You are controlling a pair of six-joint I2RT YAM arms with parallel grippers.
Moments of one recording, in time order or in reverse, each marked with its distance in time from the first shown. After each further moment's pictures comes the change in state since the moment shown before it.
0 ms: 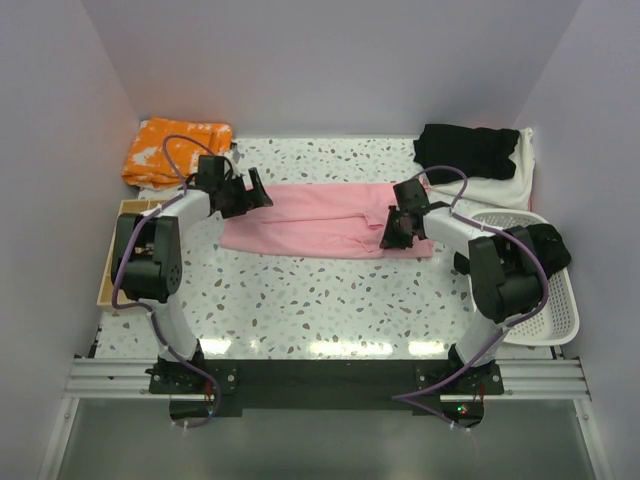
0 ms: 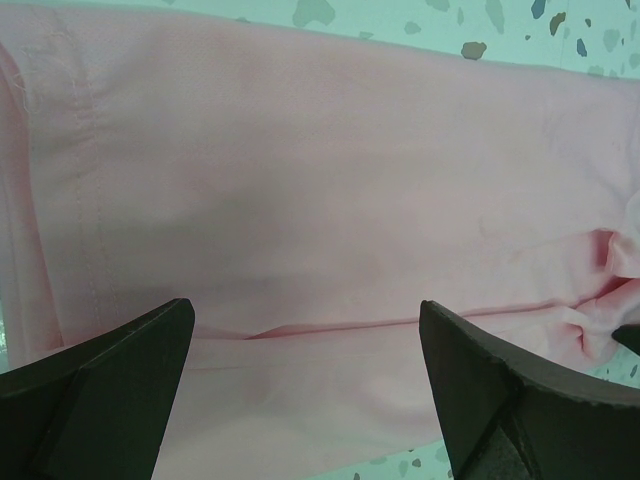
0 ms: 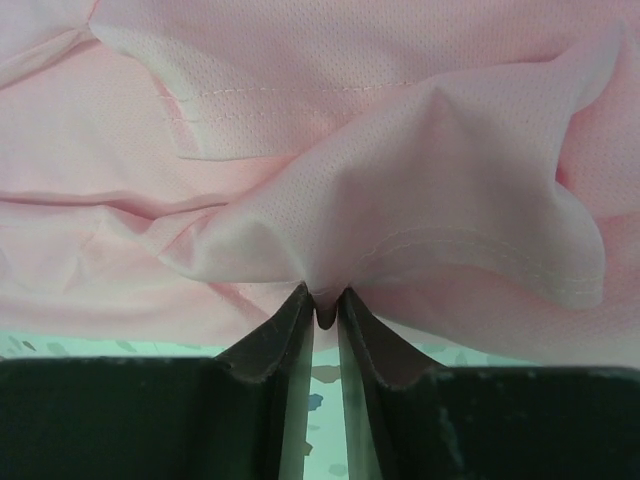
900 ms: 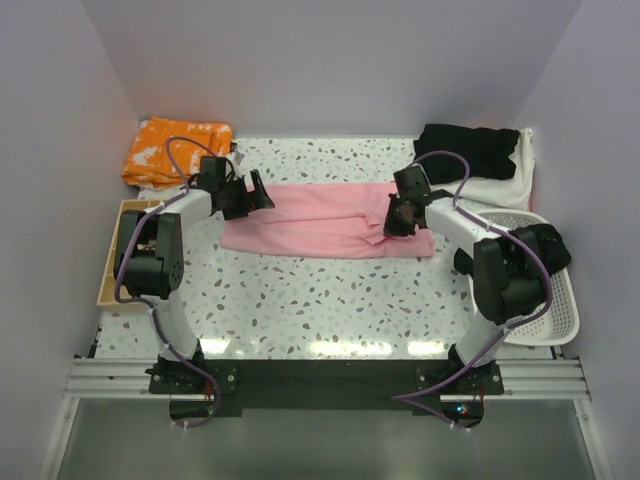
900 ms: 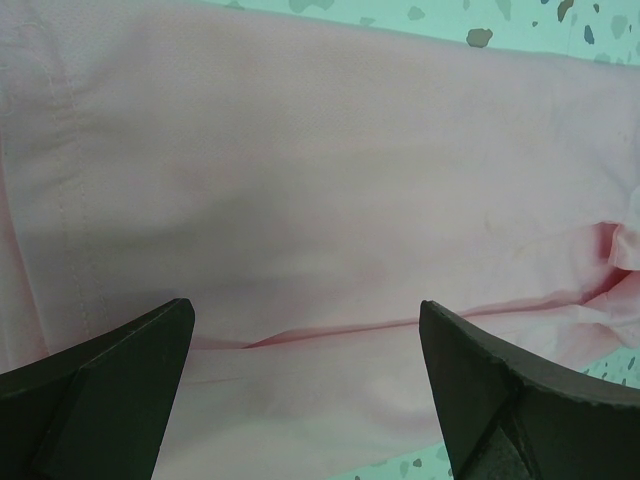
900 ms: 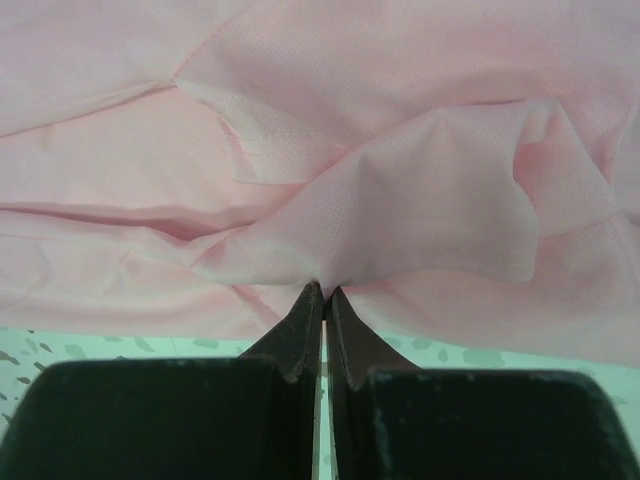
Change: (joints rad) left arm 0.000 0.037 0.011 -0.003 0.025 0.000; right arm 0.000 -0.015 0.105 -0.089 0.051 -0.069
